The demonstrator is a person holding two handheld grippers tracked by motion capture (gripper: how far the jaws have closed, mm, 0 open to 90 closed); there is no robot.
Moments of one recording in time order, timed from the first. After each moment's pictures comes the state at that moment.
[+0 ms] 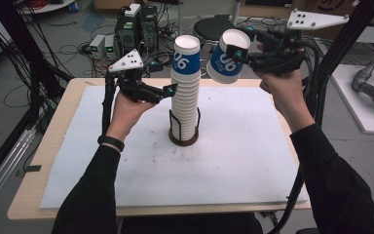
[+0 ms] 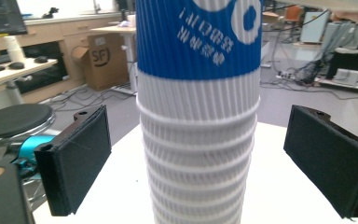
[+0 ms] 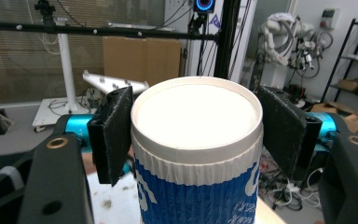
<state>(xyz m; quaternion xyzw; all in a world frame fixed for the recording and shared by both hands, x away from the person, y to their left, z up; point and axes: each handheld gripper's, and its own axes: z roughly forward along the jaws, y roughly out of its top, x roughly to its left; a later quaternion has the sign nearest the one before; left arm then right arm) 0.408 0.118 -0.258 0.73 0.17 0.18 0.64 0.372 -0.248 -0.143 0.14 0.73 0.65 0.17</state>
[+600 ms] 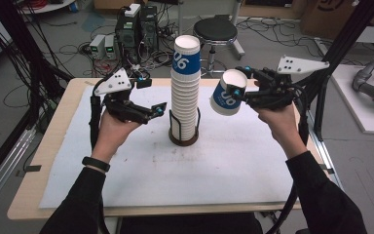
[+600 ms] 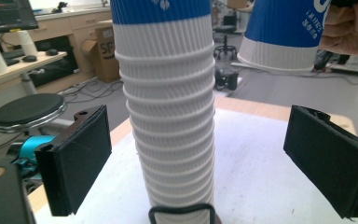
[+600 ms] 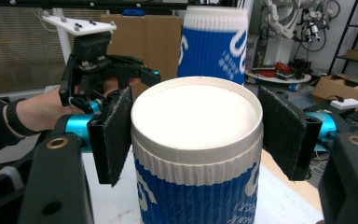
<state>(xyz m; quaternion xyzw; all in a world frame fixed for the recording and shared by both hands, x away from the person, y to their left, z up) 0.363 0.140 -0.277 0.74 0.17 0.20 0.62 0.359 -0.261 -0.221 0.17 0.74 0.63 0.15</state>
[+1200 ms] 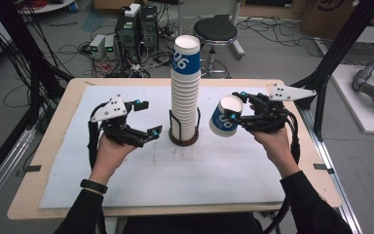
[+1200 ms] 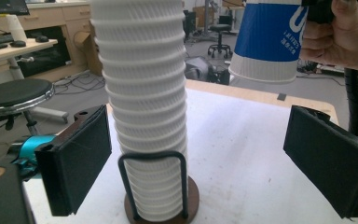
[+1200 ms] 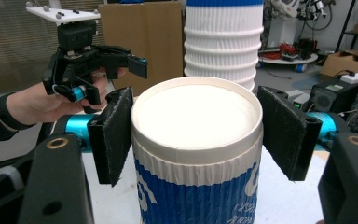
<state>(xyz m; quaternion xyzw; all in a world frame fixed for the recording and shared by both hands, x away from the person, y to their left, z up) 0.337 0.148 -0.325 0.74 0.18 0.18 0.62 0.345 -0.264 -0.279 0.19 0.75 0.62 0.13</state>
